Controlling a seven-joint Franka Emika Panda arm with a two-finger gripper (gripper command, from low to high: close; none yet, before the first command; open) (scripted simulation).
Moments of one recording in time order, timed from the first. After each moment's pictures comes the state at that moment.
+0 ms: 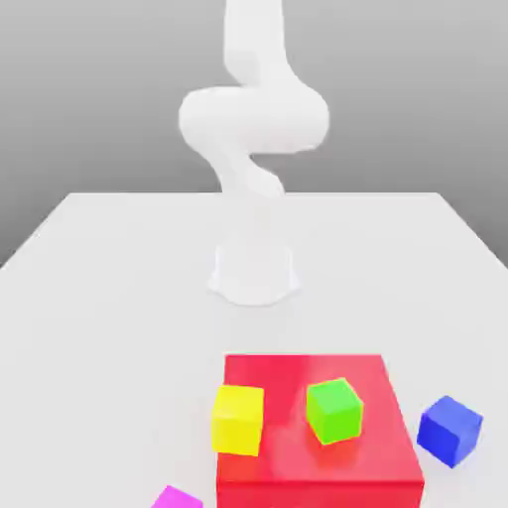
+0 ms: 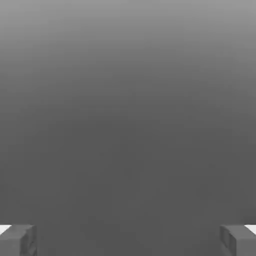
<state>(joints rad) -0.02 -0.71 0.00 -2.30 0.00 2.33 0.83</state>
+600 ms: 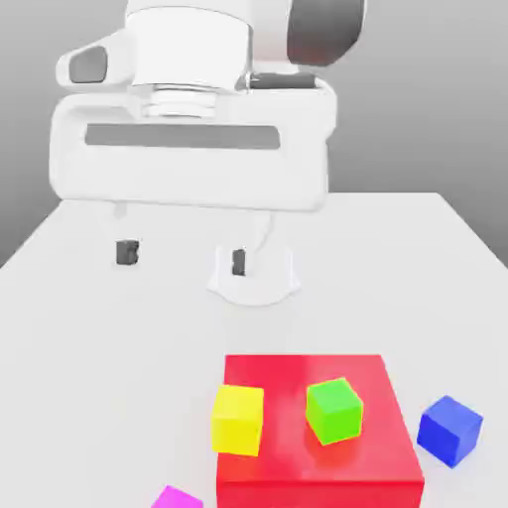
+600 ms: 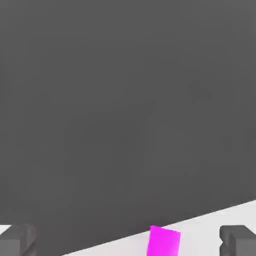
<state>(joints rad) -0.11 -0.05 0.00 -2.29 -0.03 2.52 1.01</state>
